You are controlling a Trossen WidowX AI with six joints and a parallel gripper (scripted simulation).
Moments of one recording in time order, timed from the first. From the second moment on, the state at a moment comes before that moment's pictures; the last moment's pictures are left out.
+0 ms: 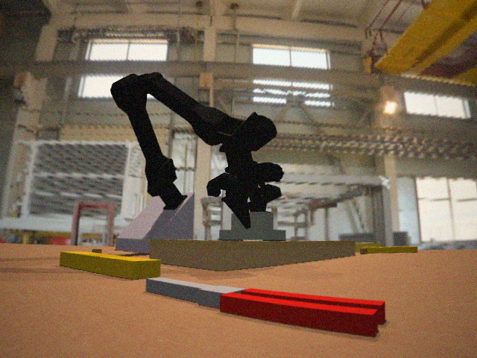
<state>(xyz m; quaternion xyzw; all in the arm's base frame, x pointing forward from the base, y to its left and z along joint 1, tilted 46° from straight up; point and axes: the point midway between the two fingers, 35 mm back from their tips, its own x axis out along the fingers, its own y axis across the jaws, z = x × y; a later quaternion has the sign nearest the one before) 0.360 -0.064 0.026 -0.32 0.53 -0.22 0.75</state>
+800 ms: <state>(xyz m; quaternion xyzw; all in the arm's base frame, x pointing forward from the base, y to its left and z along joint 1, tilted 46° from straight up) 0.361 -0.095 0.058 -0.32 0.53 -0.22 0.75</state>
